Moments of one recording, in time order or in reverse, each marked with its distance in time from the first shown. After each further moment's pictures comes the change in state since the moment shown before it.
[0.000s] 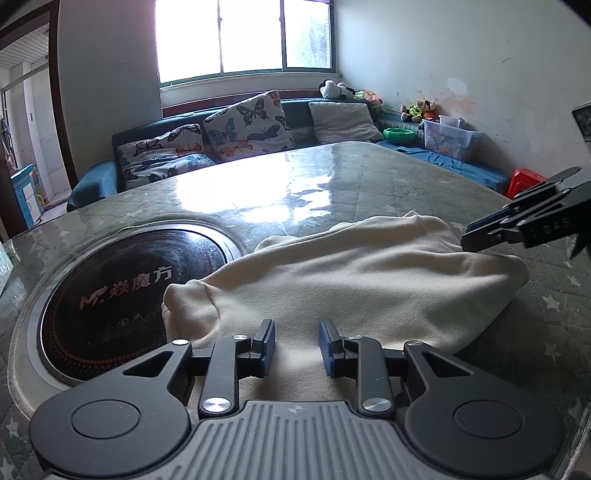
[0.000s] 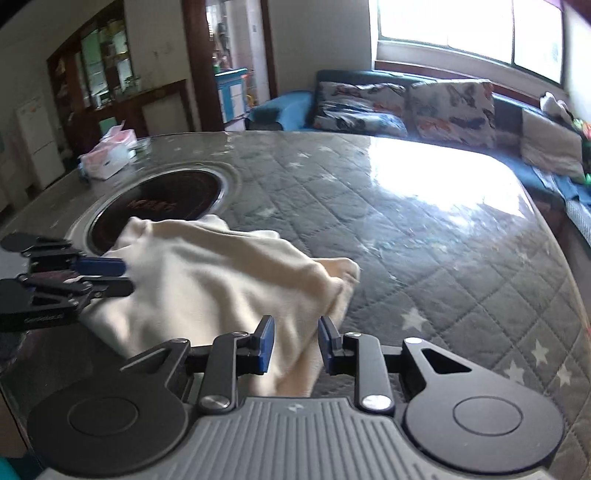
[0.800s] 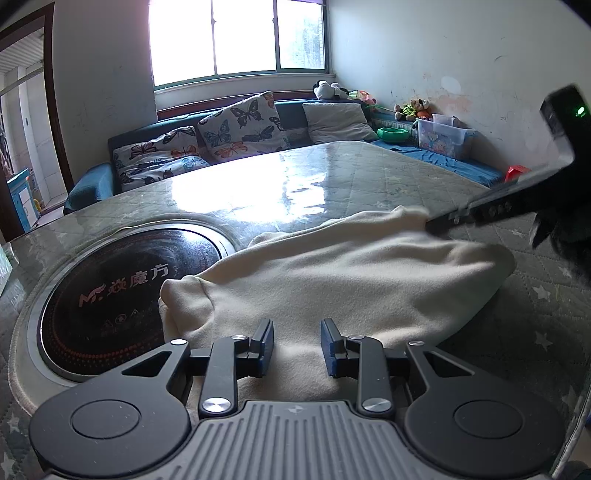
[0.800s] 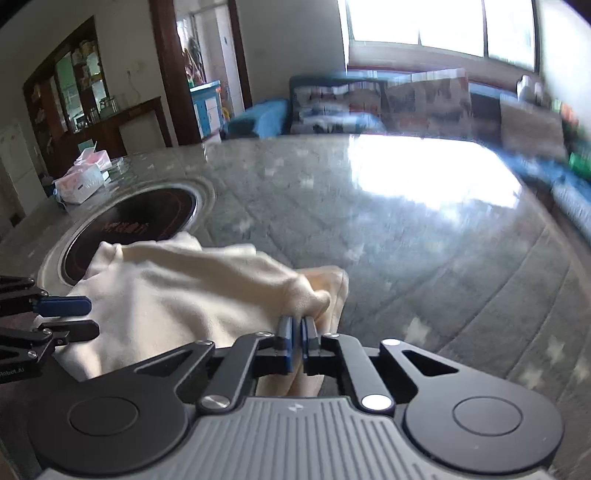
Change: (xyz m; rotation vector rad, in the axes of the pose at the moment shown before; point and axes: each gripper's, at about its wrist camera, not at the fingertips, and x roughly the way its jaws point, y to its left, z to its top) left arm -0.007 -0.005 -0.006 0.025 -0.005 -0.011; right arm 0.018 -0.001 0.004 0.046 -0.068 -0.065
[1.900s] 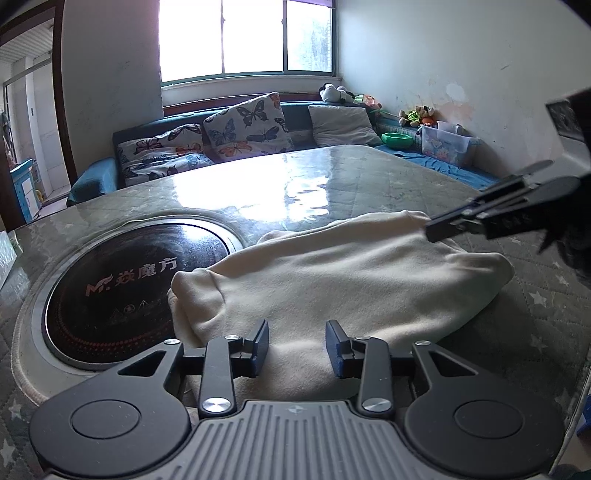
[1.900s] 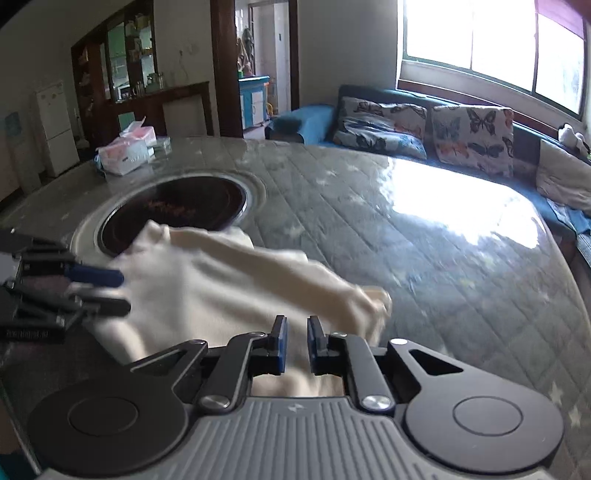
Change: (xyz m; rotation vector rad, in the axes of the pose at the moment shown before) left arm -0.007 0.005 -0.002 -0.051 -0.003 -0.002; right arm -0.003 0.028 0.010 -0.147 0.019 0.093
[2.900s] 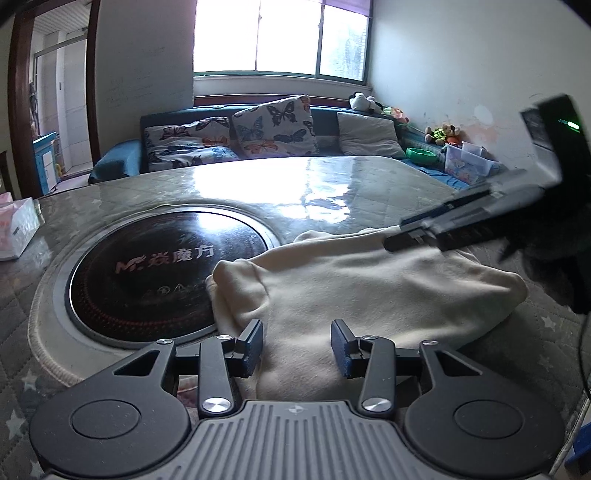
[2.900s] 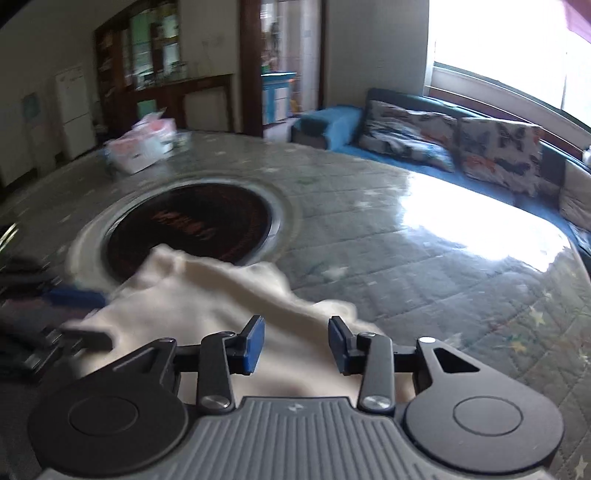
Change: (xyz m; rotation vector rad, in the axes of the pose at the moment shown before) left arm -0.019 0.020 -0.003 -0.121 -0.015 0.044; right arm 0.041 0.035 0.033 -0.093 0.021 0.056
